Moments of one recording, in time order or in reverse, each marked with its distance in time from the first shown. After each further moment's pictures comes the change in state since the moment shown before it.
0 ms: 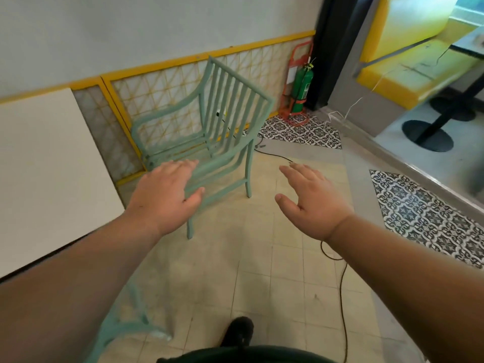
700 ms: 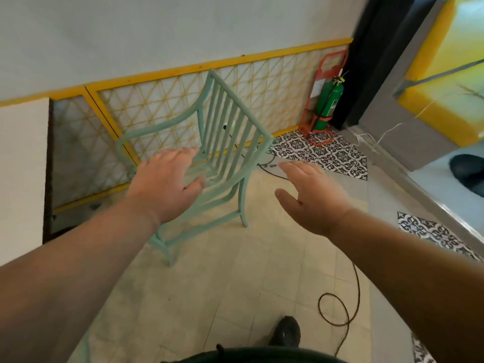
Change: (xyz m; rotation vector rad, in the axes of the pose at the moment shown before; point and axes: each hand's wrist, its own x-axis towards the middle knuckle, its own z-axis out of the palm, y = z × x) left_hand 0.280 0.067 0.033 0.020 0.016 -0.184; right_hand 0.273 0.182 -0.047 0.012 -0.033 -0.193
